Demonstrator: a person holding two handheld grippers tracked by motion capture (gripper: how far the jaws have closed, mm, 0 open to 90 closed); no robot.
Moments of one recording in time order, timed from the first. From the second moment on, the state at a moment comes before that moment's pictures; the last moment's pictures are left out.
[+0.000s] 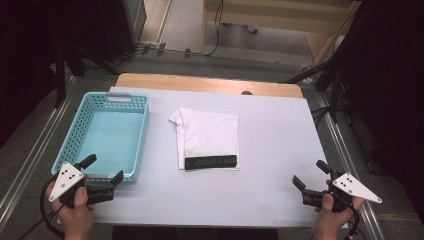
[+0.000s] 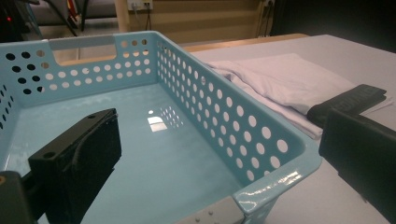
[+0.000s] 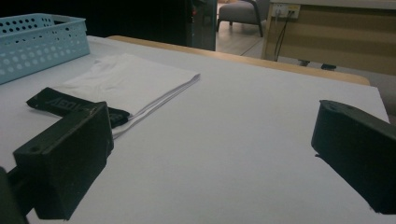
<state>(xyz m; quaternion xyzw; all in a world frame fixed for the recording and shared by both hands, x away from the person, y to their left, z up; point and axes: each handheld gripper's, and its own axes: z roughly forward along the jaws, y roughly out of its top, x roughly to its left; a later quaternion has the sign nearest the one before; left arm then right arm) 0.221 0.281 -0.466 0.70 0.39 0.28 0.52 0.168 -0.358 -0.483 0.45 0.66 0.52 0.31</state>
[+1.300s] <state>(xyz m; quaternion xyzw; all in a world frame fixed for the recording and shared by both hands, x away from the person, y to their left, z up) 0.234 0.206 -0.422 0.73 0.33 0.26 0.54 0.168 -0.347 -0.482 0.44 0.67 0.52 0.30</state>
